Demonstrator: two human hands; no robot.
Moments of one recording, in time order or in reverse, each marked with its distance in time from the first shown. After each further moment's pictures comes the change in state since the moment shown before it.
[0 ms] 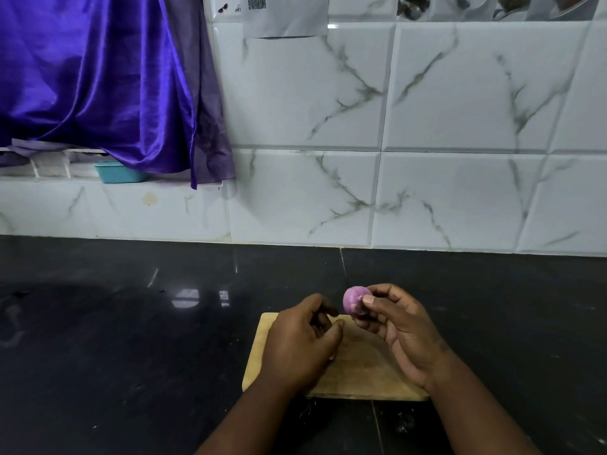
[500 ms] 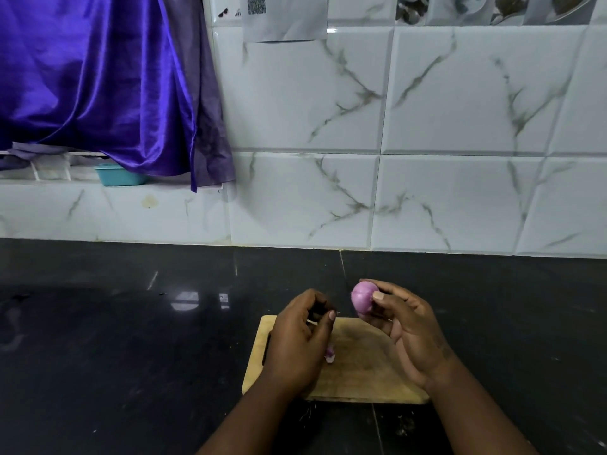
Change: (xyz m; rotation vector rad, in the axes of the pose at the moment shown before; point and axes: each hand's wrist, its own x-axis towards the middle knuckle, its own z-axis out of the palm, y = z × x) left_hand 0.001 0.002 -0.001 -0.200 0.053 -0.005; right_hand 0.002 0.001 -0.005 0.002 0.059 -0.114
